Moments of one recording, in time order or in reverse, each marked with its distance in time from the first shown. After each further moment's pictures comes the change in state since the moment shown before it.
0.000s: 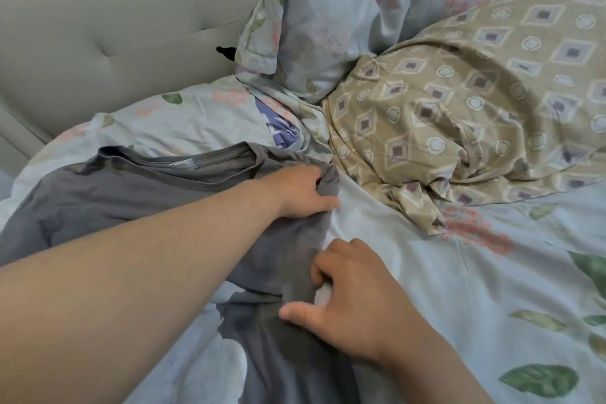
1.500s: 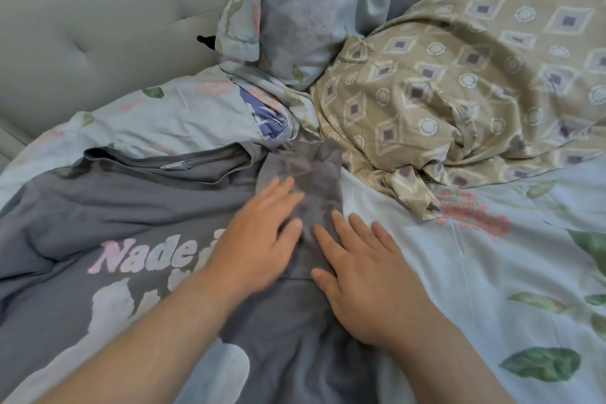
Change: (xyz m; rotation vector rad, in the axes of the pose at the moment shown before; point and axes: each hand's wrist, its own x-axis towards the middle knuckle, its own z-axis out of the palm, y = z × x) left_hand -0.089 -0.010 0.058 -0.255 0.430 0.156; right_hand -0.002 0.020 0.003 -0.313 -0.143 0.111
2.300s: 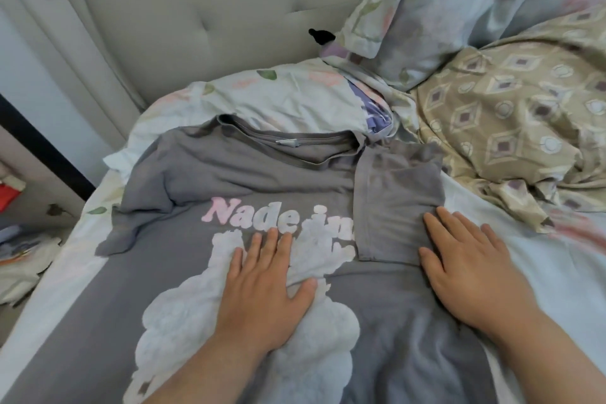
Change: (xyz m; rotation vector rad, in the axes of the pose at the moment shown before) left_hand -0.147 -0.068 0.000 0.281 -0.025 -0.519; right_hand 0.006 -0.007 0.008 -0.208 0.052 0.161
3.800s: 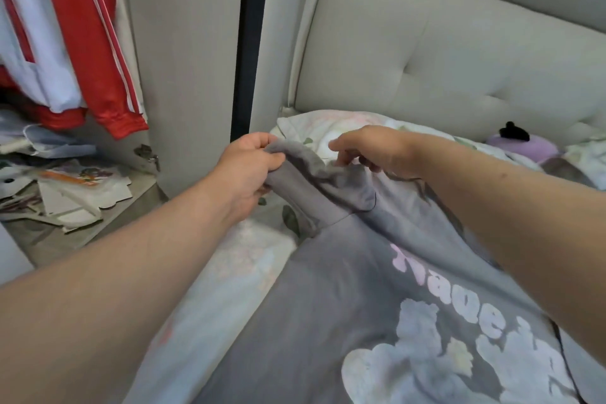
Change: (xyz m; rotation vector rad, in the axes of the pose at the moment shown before) left_hand 0.102 -0.308 -0.154 -1.642 0.386 -0.401; right_hand 0.190 -0.457 -0.100 0.410 -0.411 -0.444
